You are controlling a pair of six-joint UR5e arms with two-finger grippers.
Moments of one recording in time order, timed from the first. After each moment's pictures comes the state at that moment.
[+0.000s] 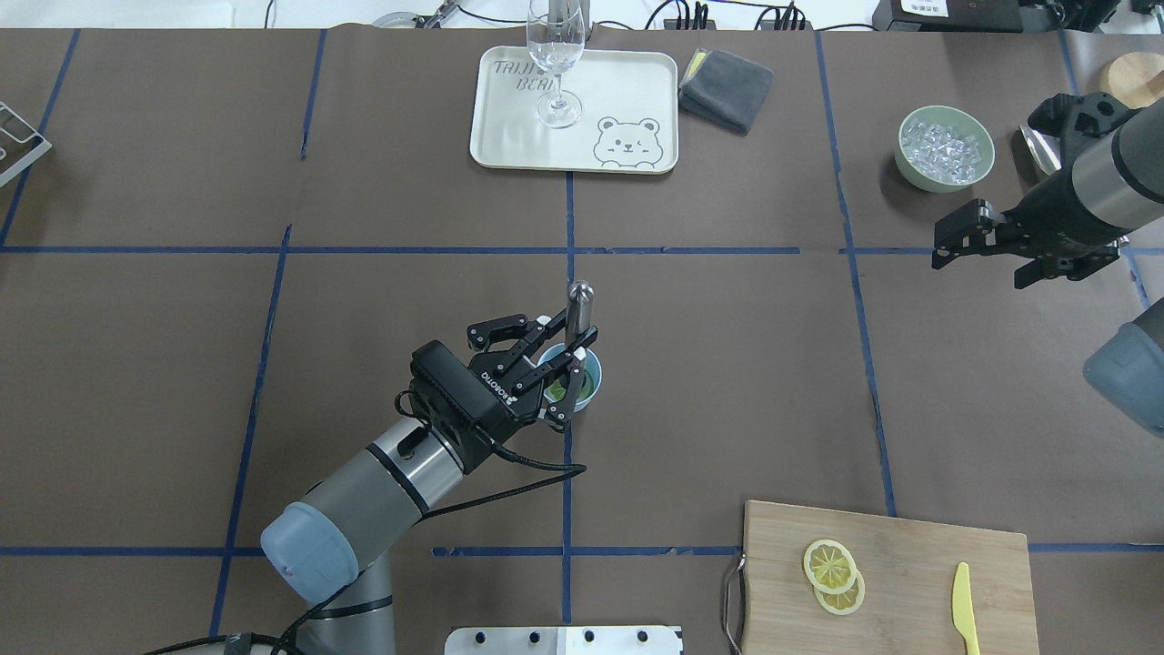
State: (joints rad) left arm -0.19 -2.12 -1.48 -3.14 -0.96 -0.32; right arm 1.01 -1.46 2.00 -1.53 2.20 1.01
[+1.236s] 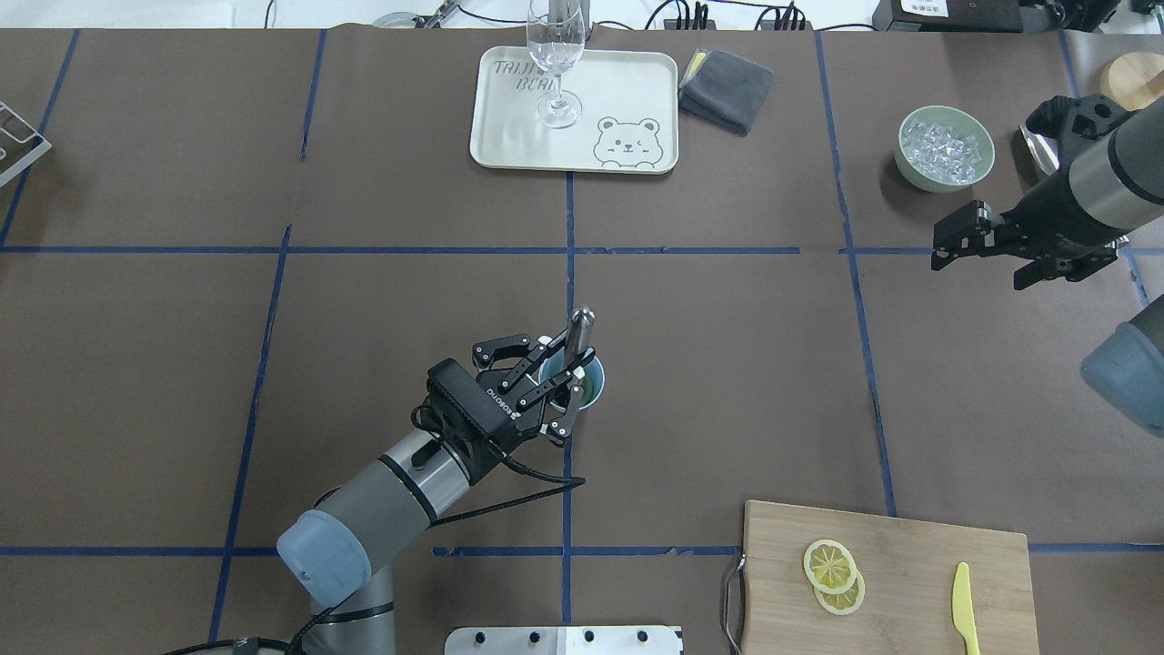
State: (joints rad) left arm -0.18 -2.13 -1.42 -3.14 -0.96 -0.32; right arm 1.00 -1.46 1.99 -1.53 2.20 1.01
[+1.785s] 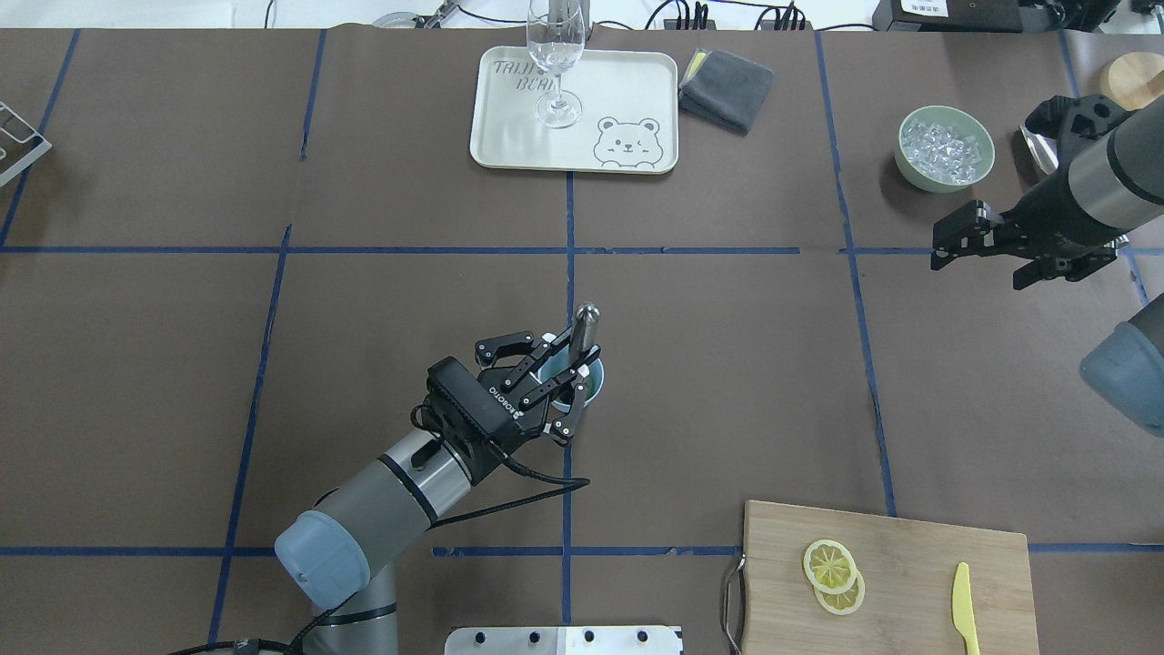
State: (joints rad) left arm -0.18 -2.13 -1.46 -3.14 -0.96 -0.29; right arm 1.00 -1.46 1.99 -1.53 2.20 1.01
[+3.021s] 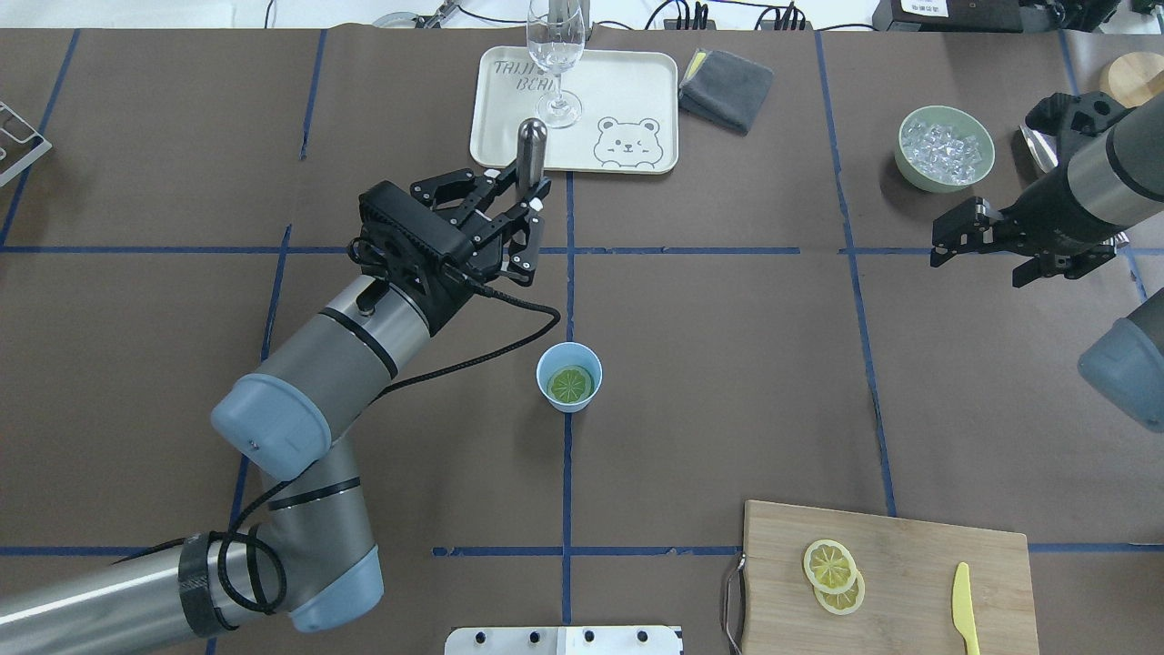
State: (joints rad) left arm -0.40 -2.11 -1.64 -2.83 -0.97 -0.37; right arm 1.01 -1.45 1.98 -1.53 2.20 1.02
